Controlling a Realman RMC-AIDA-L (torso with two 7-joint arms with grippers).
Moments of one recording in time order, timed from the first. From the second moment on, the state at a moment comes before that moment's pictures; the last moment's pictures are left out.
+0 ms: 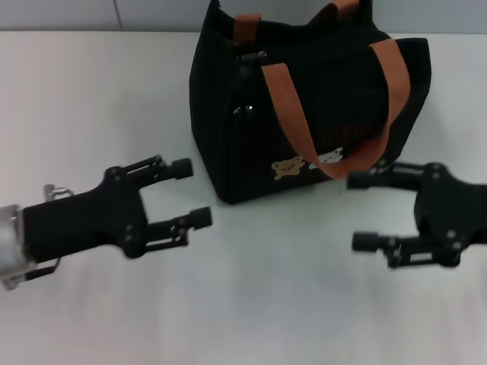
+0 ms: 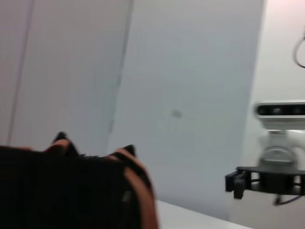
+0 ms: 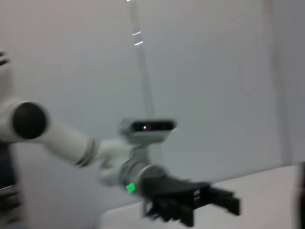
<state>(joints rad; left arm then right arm) -0.38 -2.07 0.74 0.47 1.76 1.76 -1.05 0.46 2.08 -0.67 -0.67 -1.92 -1.96 1.22</state>
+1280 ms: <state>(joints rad) -0.57 -2.08 0.74 0.08 1.50 1.39 -0.68 0.39 2.08 -0.47 -0.60 -1.92 -1.92 1.19</state>
